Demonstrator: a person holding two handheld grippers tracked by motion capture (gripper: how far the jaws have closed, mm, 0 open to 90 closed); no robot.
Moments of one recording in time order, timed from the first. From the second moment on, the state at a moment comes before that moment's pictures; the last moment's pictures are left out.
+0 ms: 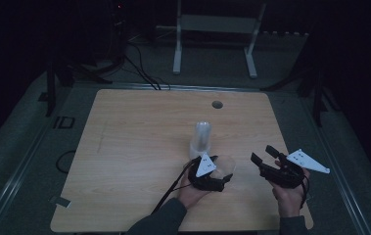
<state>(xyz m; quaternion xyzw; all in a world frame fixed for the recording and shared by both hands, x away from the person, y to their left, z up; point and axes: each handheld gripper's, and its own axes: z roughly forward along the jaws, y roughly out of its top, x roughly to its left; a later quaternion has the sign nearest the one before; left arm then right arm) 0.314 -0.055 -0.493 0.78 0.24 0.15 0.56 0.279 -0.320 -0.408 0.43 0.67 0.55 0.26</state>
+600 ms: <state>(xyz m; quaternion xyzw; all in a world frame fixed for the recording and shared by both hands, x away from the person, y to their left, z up) 0.308 -0.040 -0.492 0.78 0.26 0.15 0.55 0.278 -0.322 -0.408 0.43 0.67 0.55 0.26</state>
